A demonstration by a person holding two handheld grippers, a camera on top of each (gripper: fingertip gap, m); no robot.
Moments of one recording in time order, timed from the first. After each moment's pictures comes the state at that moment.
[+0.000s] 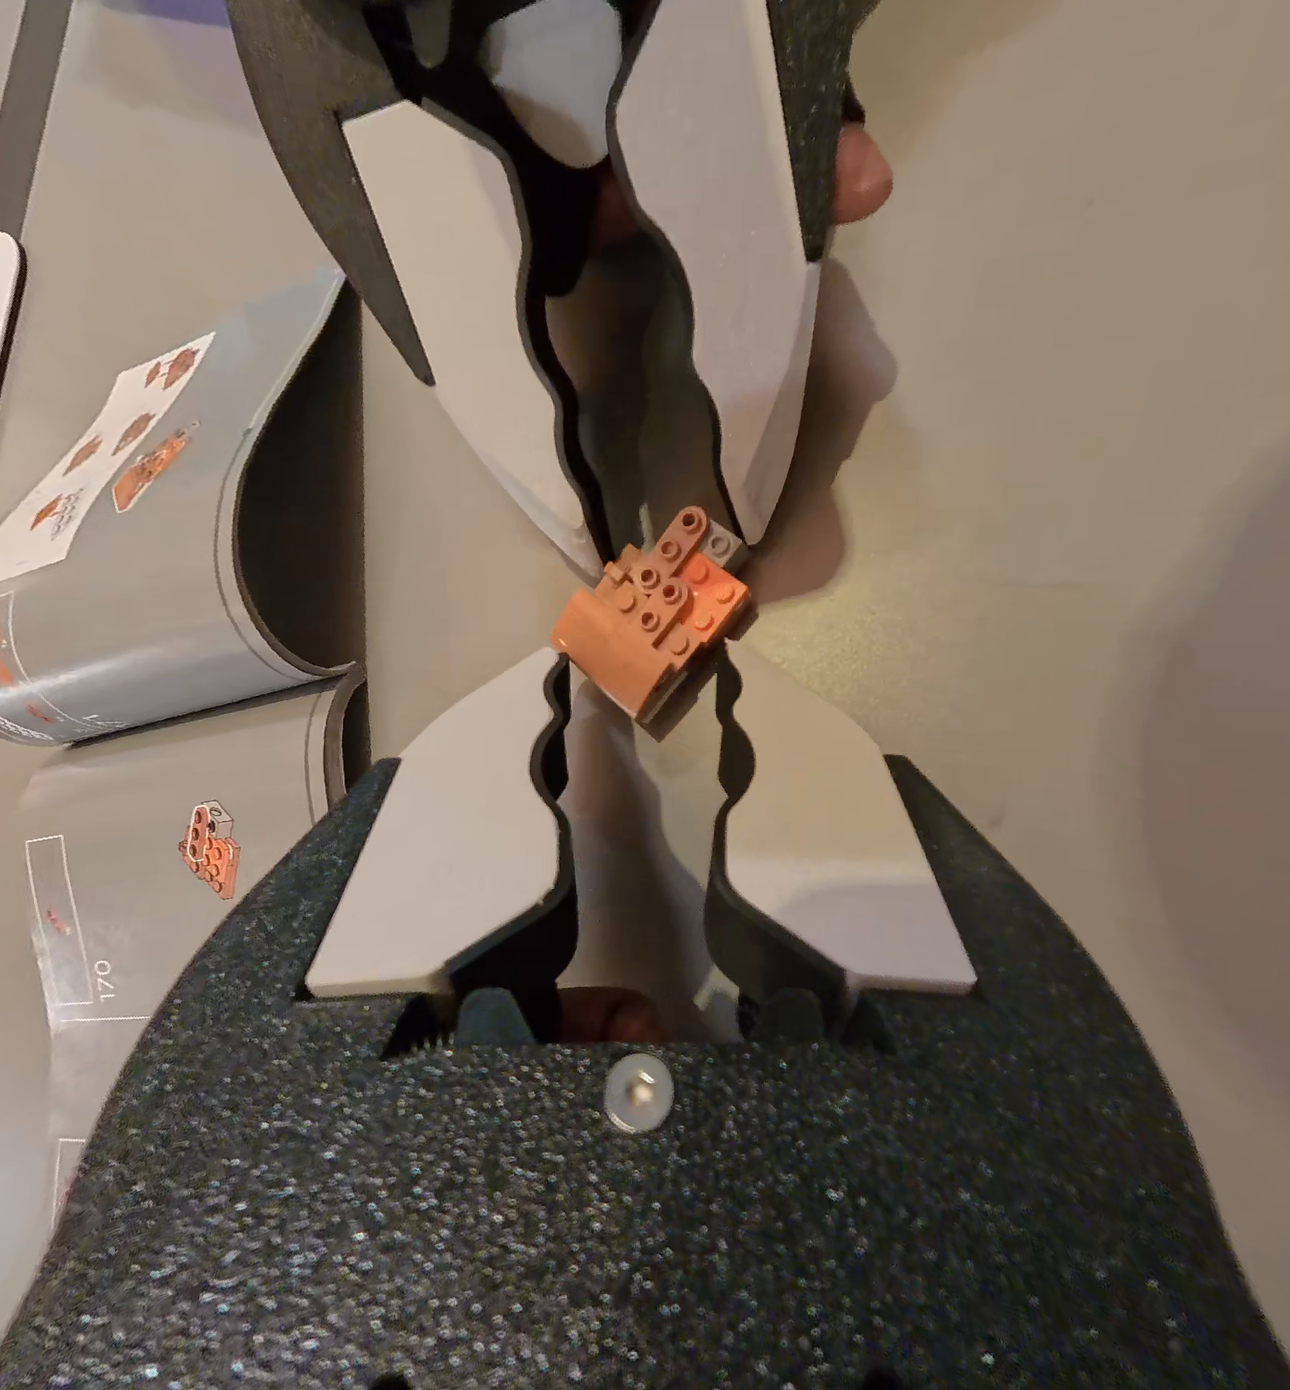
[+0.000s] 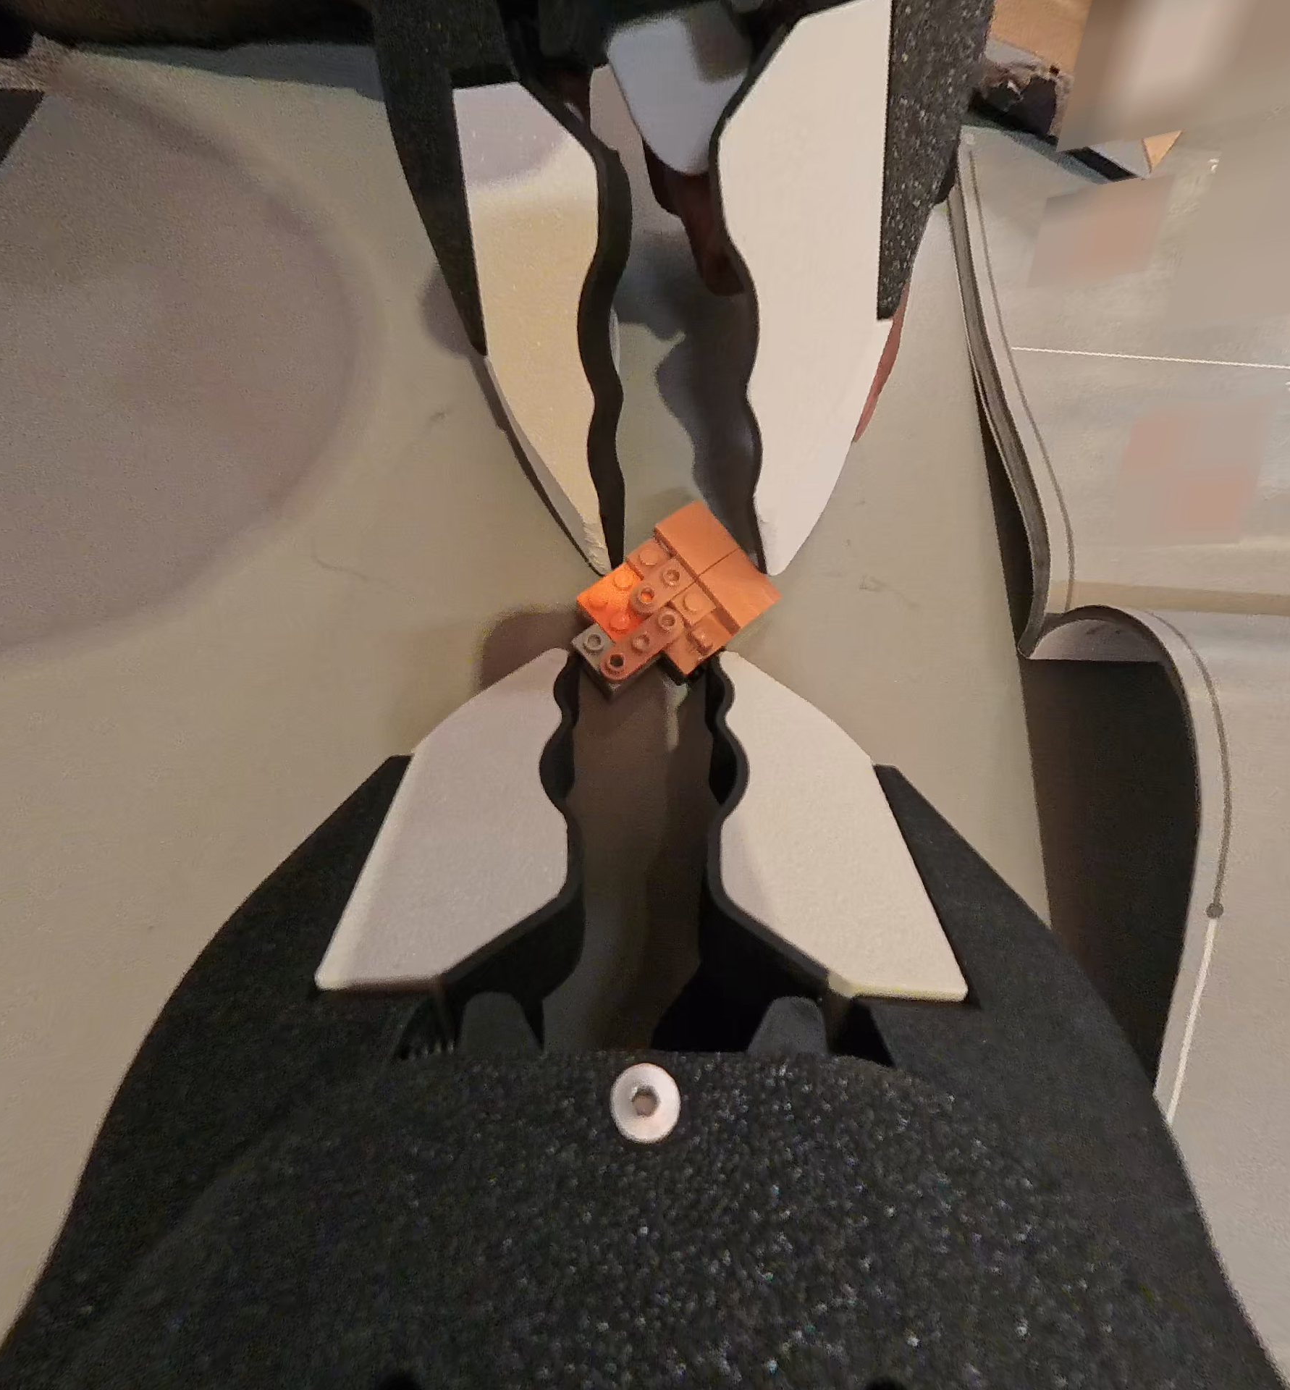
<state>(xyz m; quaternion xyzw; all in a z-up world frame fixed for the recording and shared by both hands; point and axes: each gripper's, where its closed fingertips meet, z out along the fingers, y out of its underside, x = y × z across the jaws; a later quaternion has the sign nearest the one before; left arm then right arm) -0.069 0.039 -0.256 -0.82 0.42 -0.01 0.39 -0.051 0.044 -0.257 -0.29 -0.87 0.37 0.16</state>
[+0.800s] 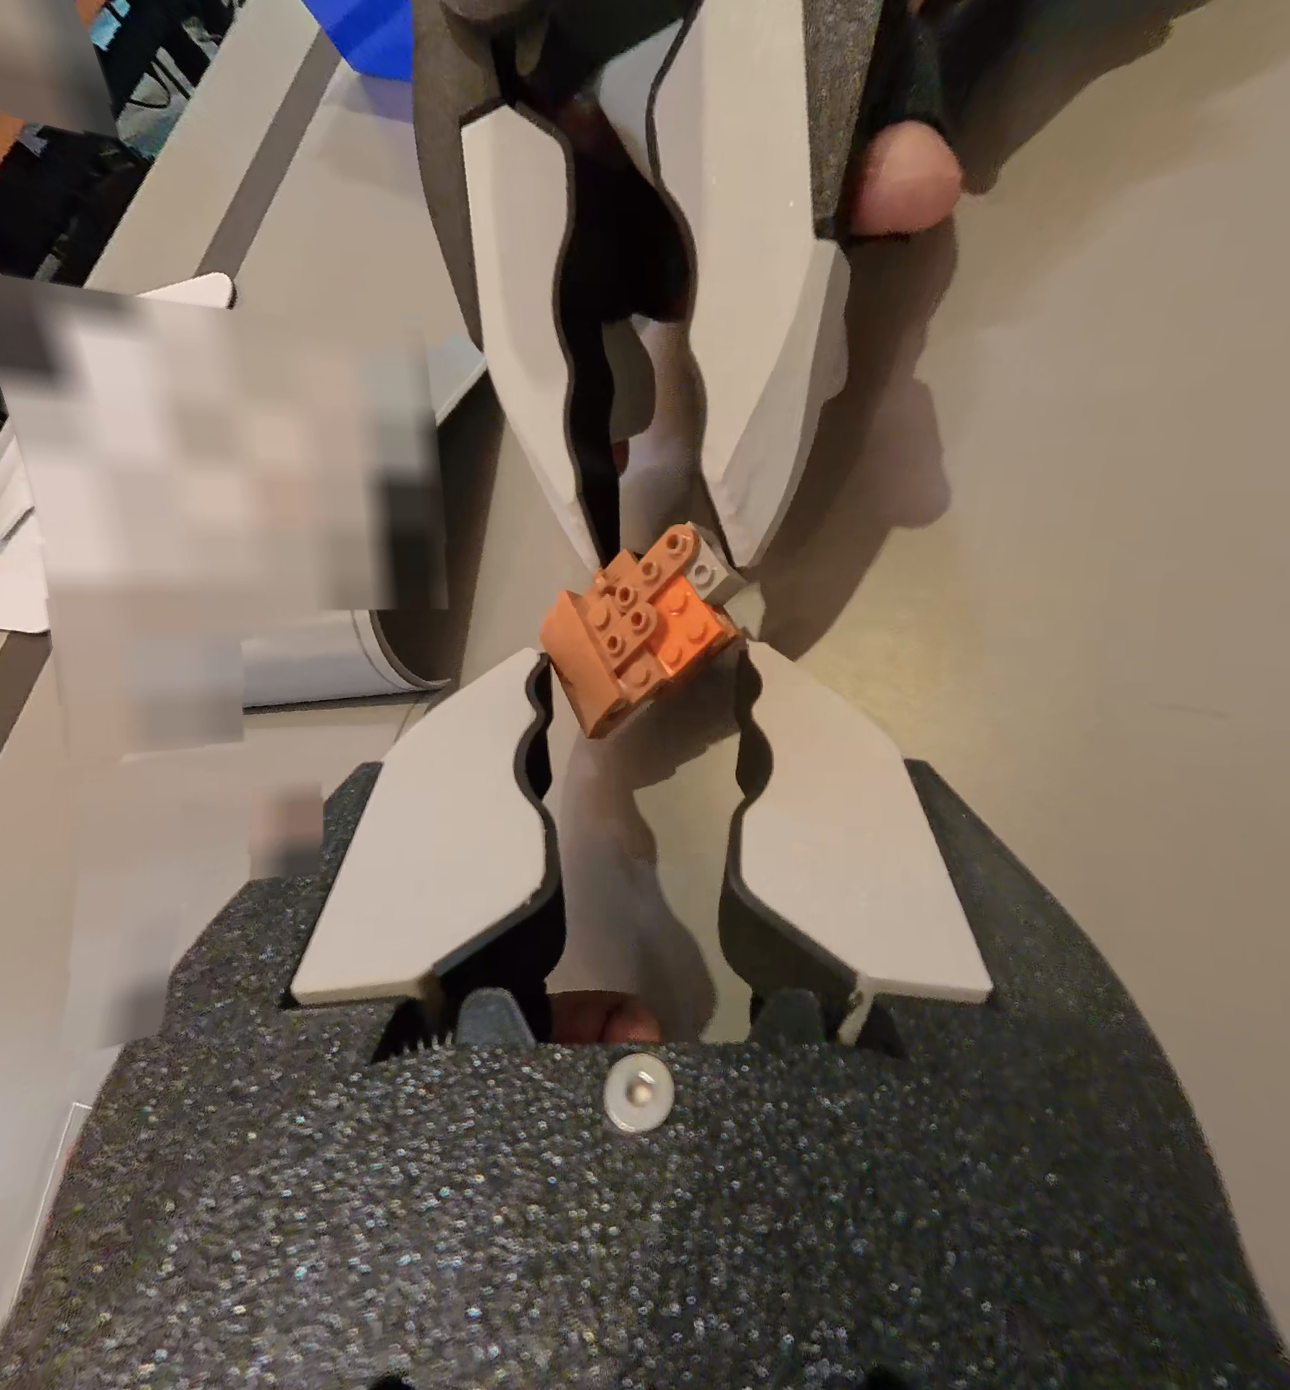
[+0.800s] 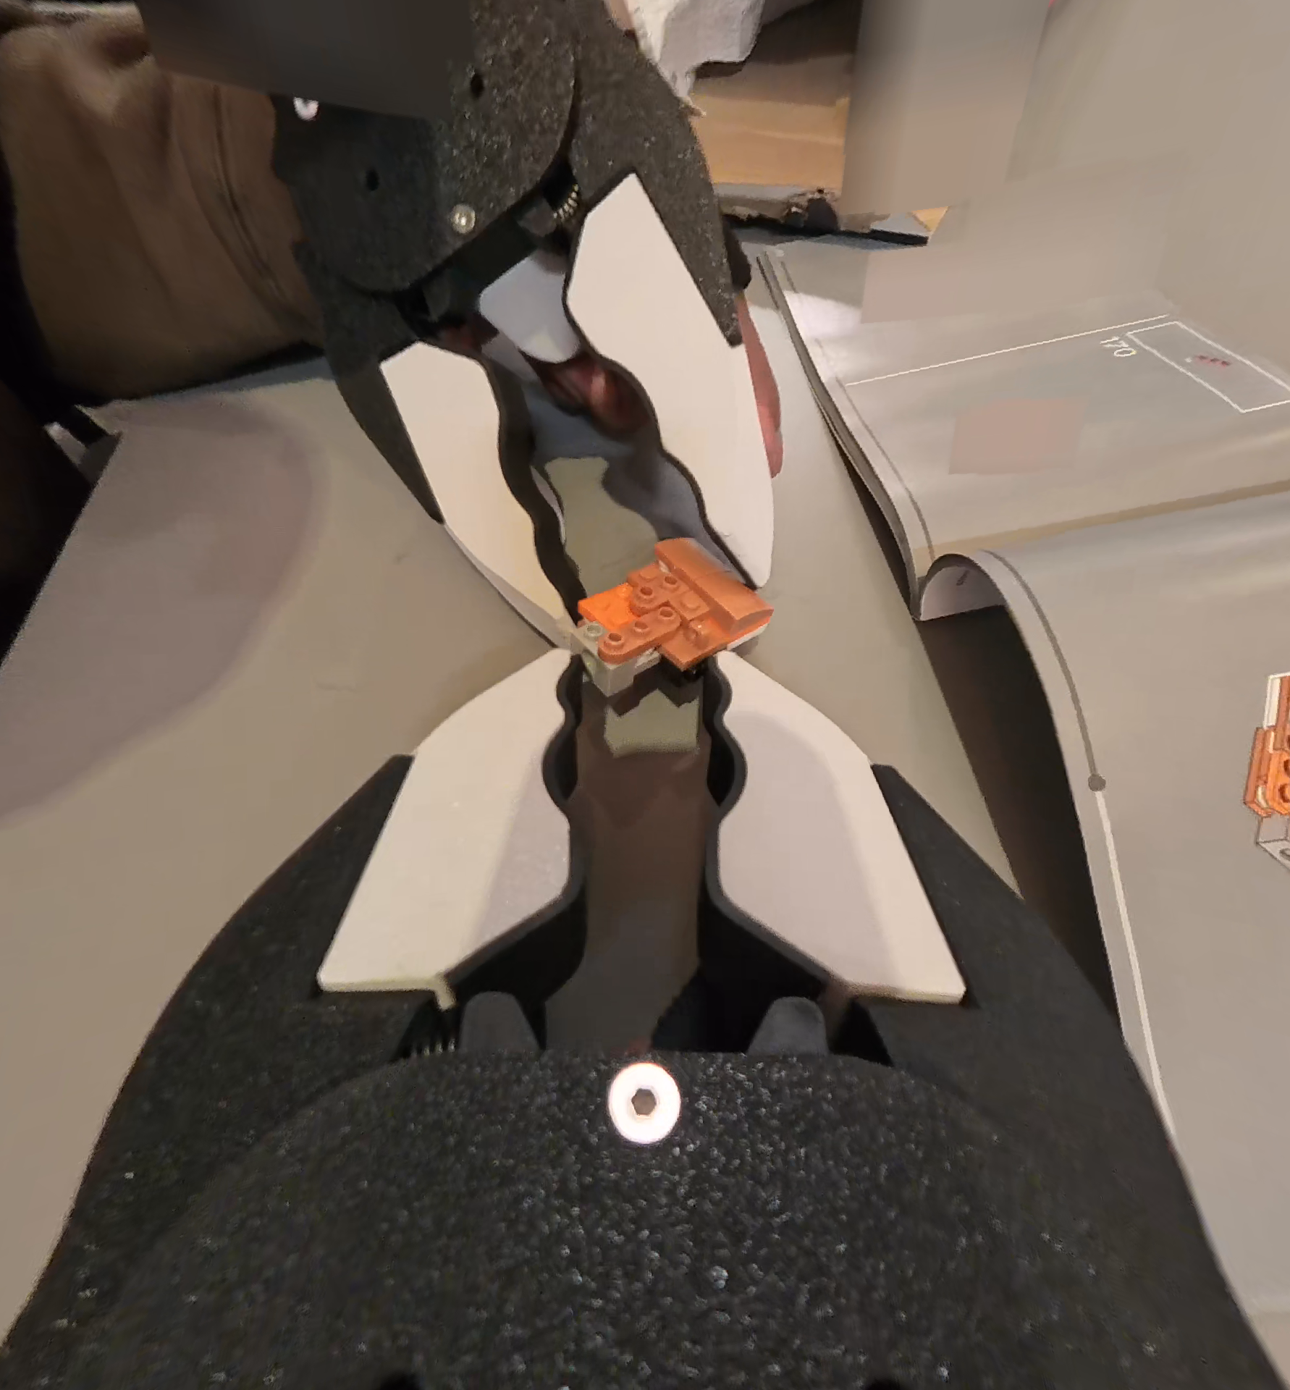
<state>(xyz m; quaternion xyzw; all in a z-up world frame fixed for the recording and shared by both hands) -0.077 0.063 -0.244 -0.82 0.35 0.02 0.46 -0.065 0.062 -0.231 -0.39 -0.78 0.46 0.15</state>
